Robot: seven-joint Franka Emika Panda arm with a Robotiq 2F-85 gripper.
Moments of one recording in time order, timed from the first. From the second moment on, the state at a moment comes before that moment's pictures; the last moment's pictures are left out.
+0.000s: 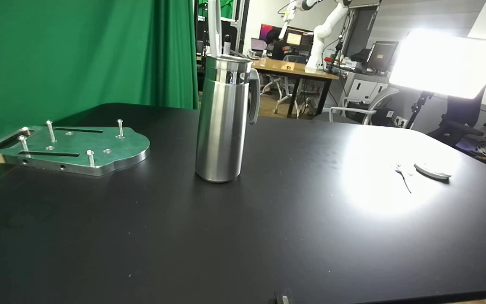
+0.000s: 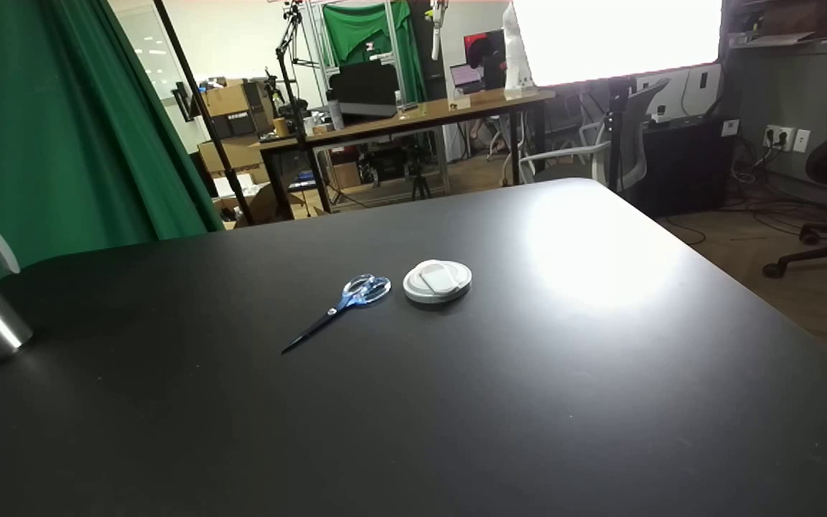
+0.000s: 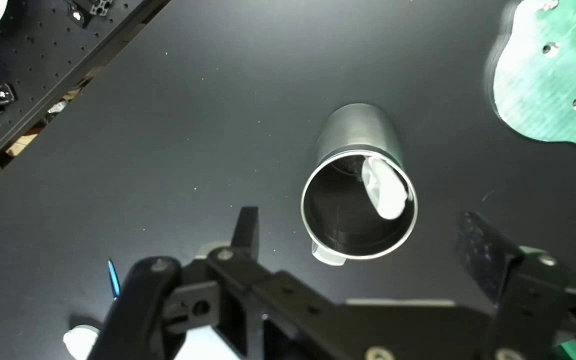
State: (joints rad) arm 0.31 0.10 0.34 -1.84 -0.07 1.77 1.31
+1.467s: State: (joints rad) arm 0.34 0.10 0.33 -1.97 -0.12 1.97 1.41
